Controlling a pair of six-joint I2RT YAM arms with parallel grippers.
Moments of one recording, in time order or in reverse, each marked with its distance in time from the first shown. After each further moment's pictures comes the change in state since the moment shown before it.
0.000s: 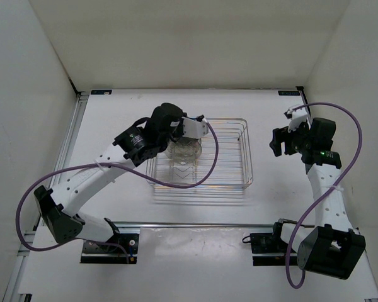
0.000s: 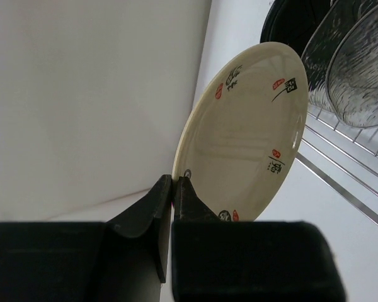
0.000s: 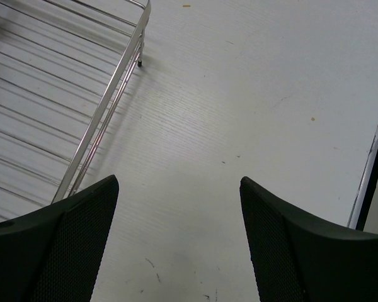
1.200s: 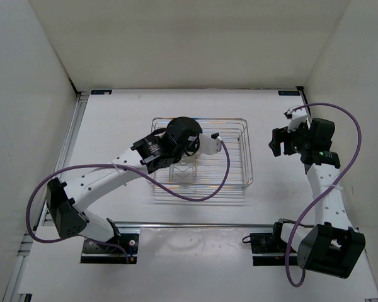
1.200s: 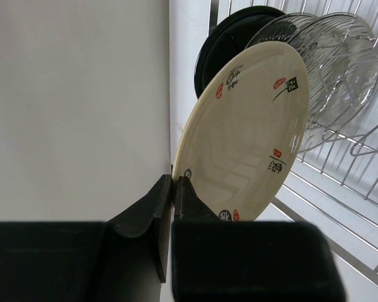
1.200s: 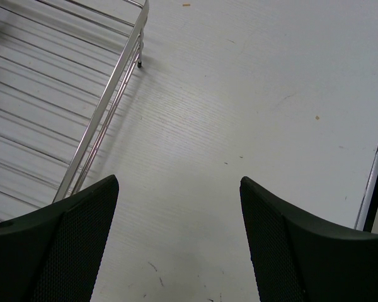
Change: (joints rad) left arm -0.141 0.063 -0.058 0.023 0.000 -0.021; right arm 0.000 0.010 -0.019 0.030 0.000 0.024
